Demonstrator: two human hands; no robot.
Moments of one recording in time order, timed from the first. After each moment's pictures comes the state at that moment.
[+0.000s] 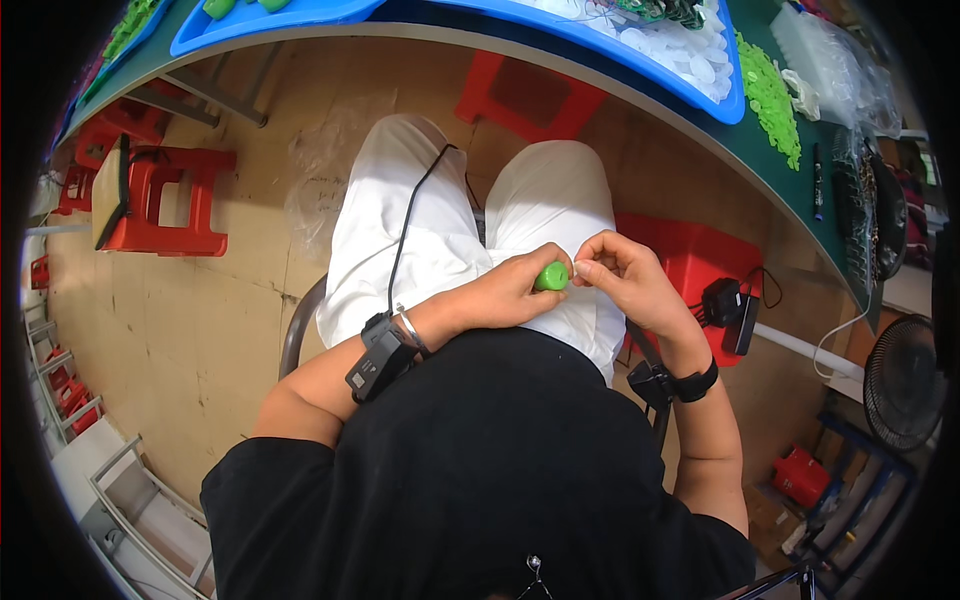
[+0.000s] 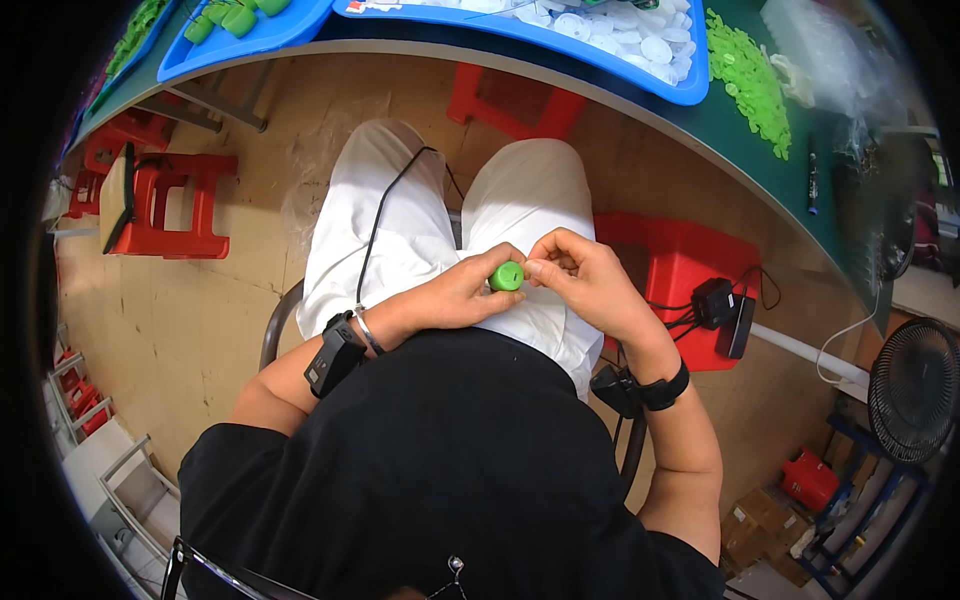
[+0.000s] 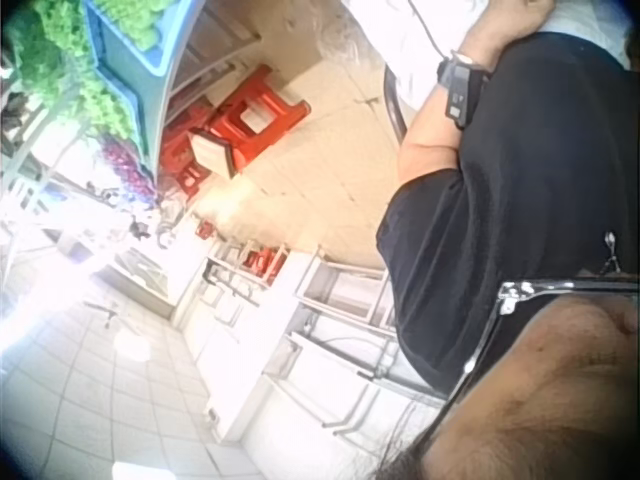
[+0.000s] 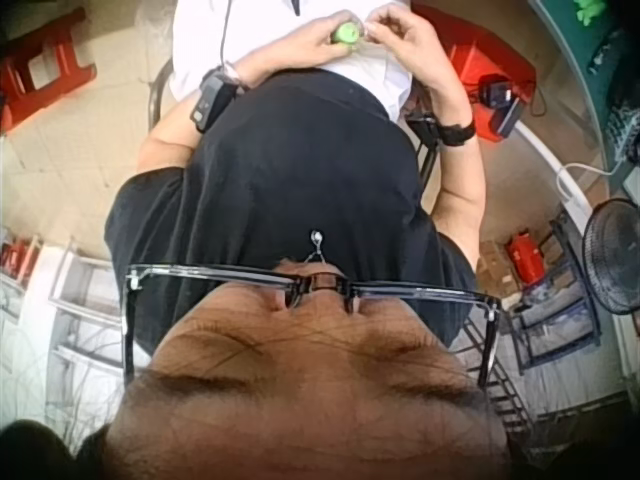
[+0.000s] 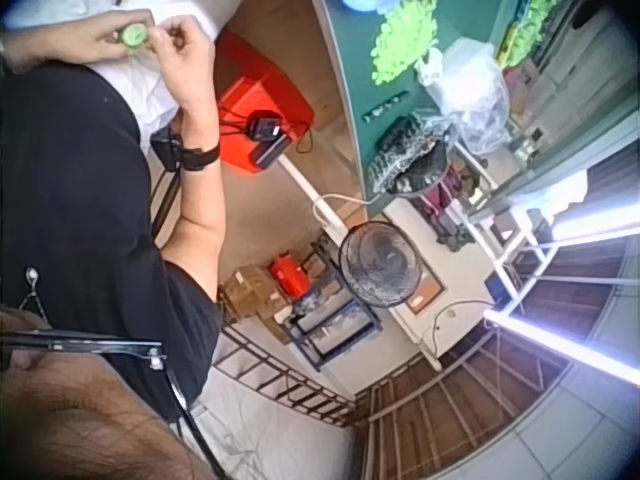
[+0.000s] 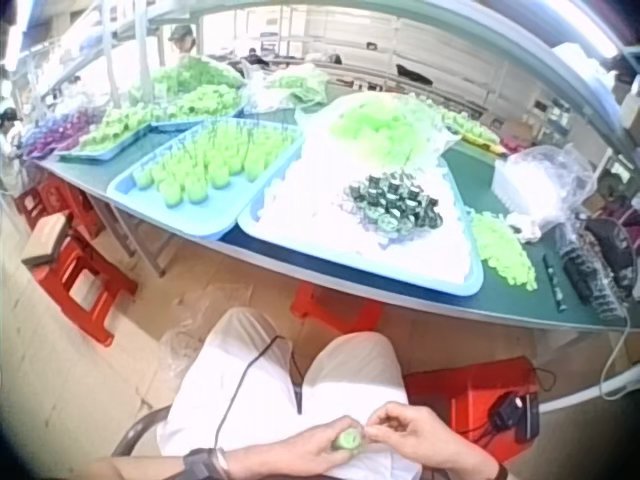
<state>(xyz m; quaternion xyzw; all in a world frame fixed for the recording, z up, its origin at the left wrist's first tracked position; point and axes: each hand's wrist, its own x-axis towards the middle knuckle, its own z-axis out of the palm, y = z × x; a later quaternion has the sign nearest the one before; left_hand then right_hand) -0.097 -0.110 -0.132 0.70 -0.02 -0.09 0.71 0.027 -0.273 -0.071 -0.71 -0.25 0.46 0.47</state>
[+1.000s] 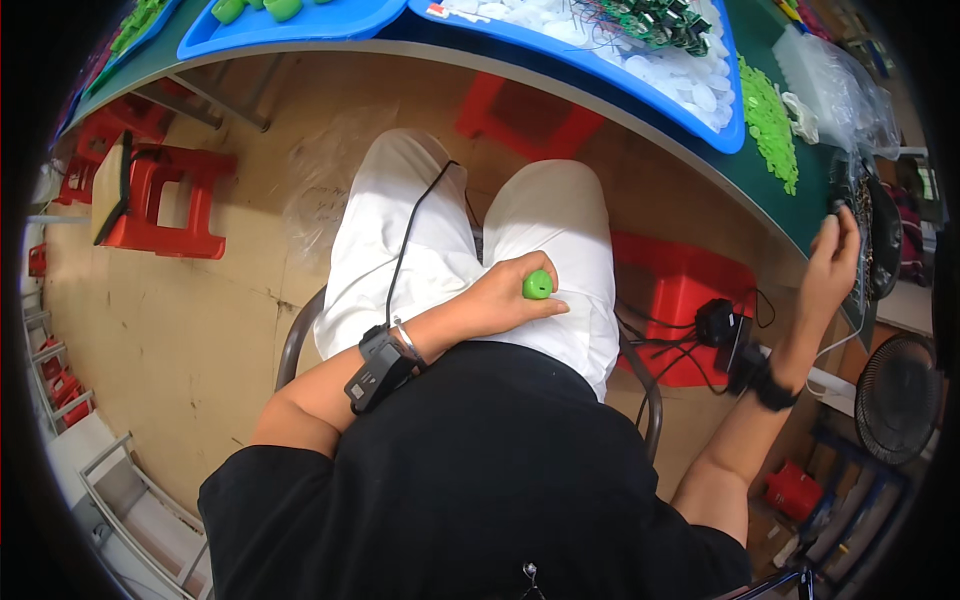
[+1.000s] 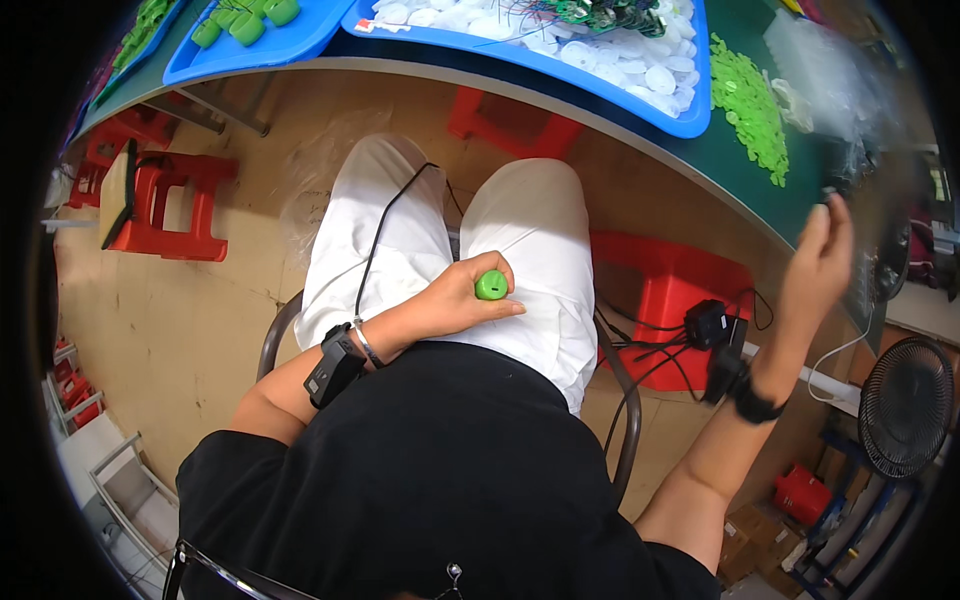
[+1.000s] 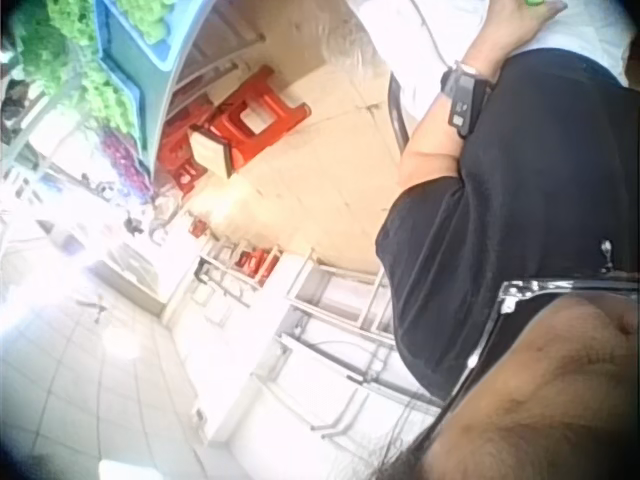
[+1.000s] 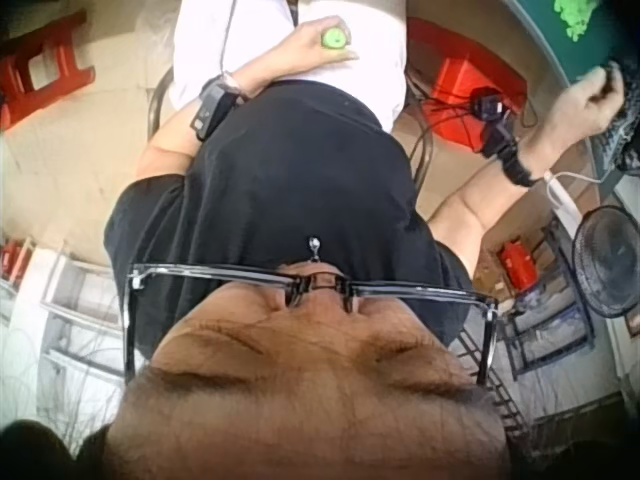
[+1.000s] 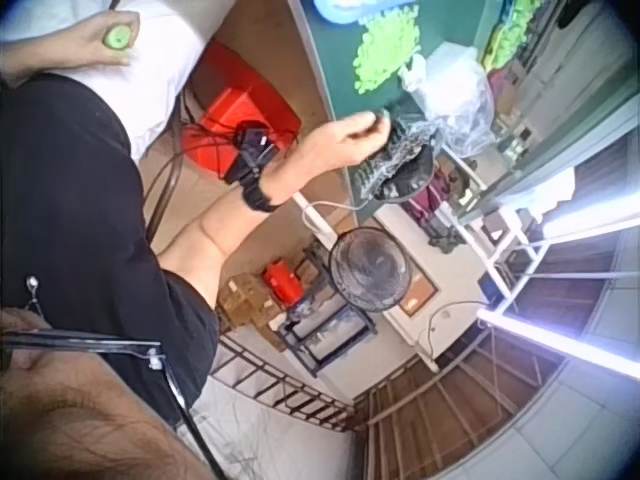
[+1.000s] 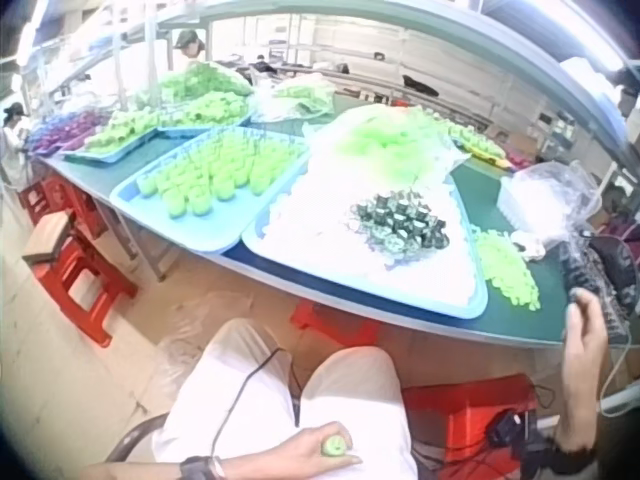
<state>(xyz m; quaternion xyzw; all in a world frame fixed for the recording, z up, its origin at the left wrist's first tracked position) -0.088 -0.105 -0.132 0.70 0.05 -0.06 0.71 0.156 -0.360 0.032 -0.88 -0.18 -0.23 0.37</state>
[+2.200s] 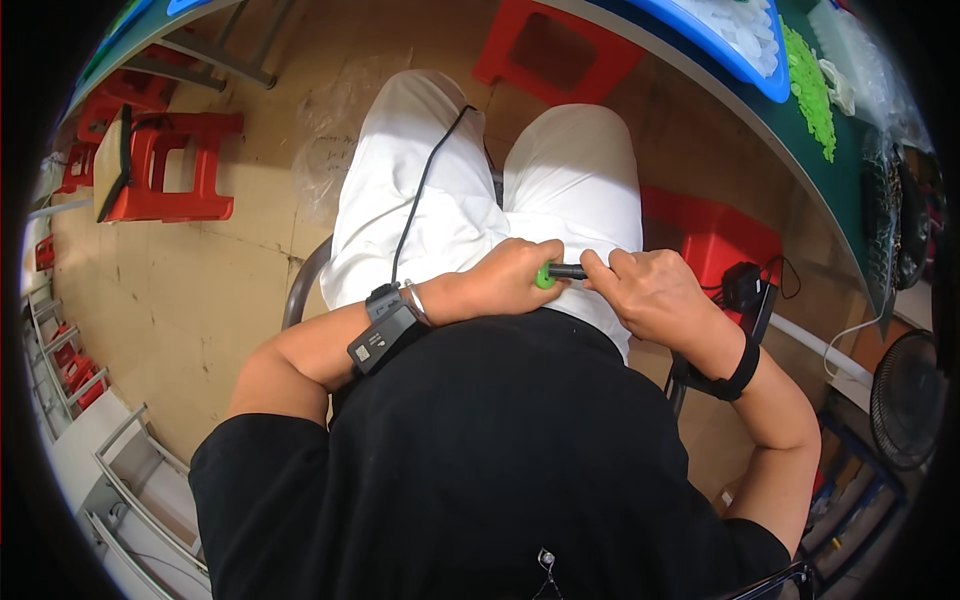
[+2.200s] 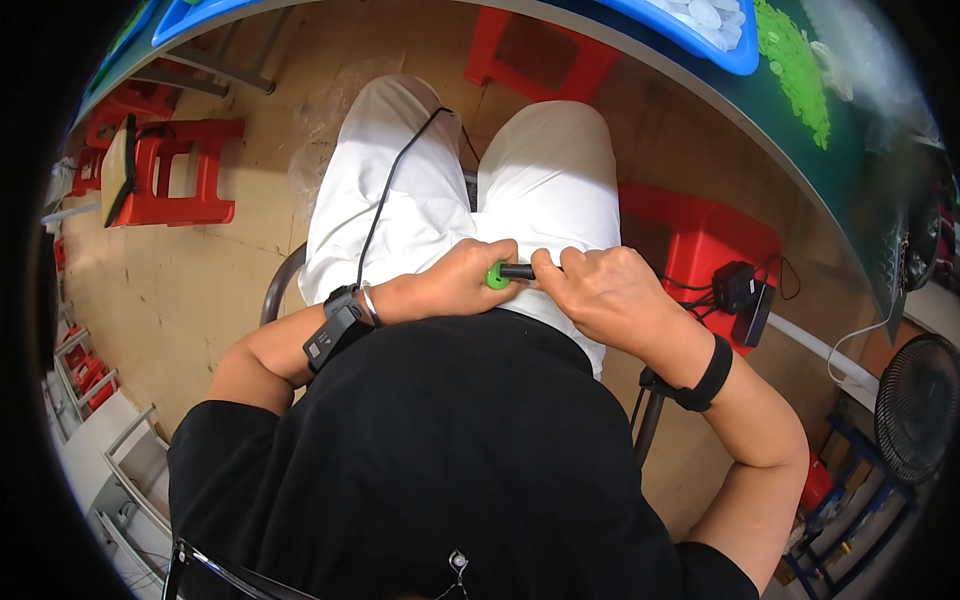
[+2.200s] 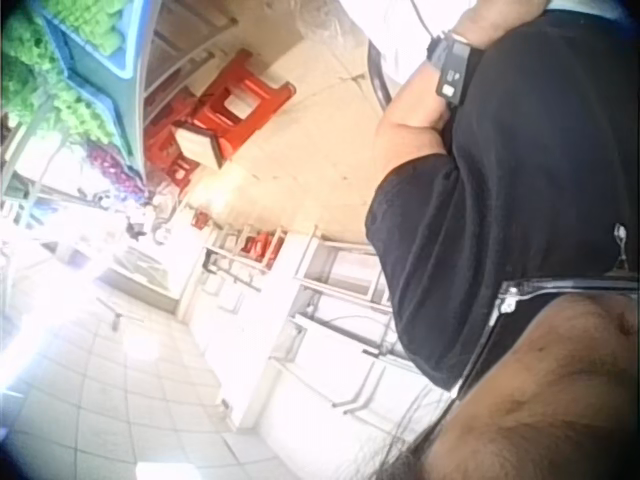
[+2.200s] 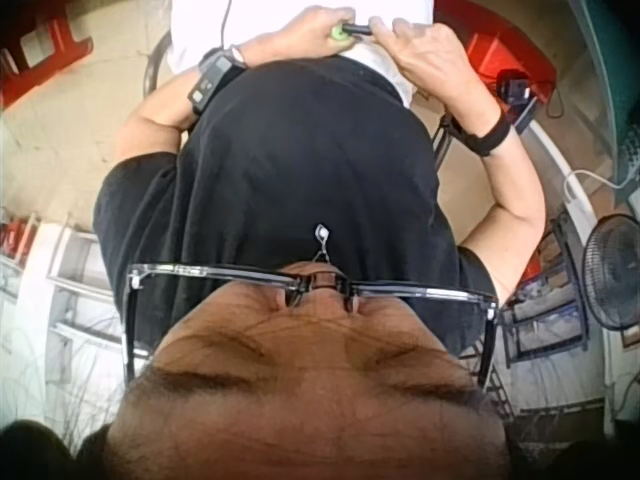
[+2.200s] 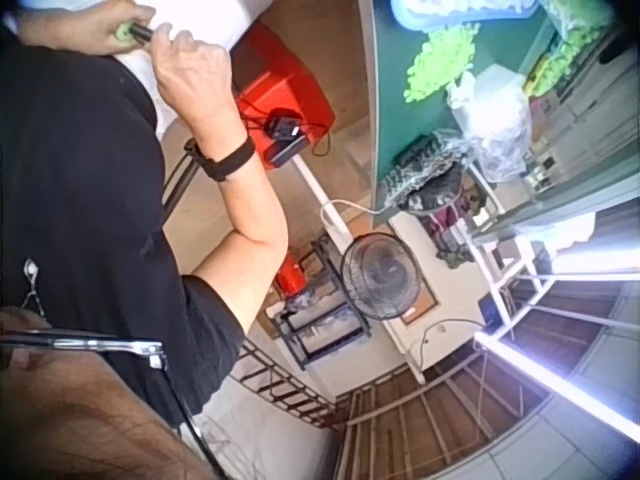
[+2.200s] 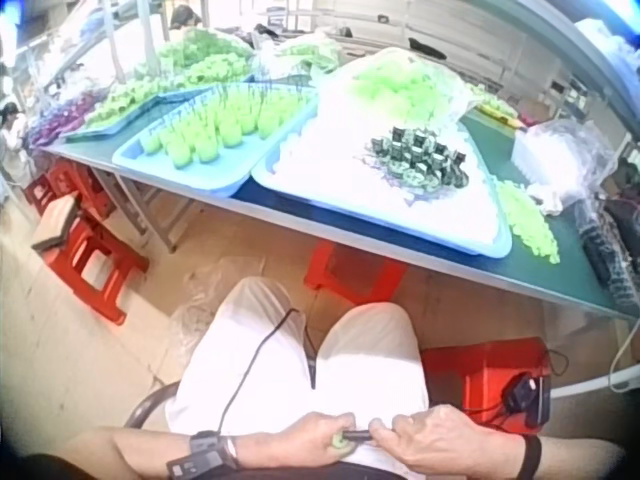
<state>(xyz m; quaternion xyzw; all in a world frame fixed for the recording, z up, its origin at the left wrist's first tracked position) -0.120 -0.119 -0.158 0.82 0.01 -0.03 0.58 0.012 -0.282 -0.063 -0.70 -0.71 0.08 0.01</state>
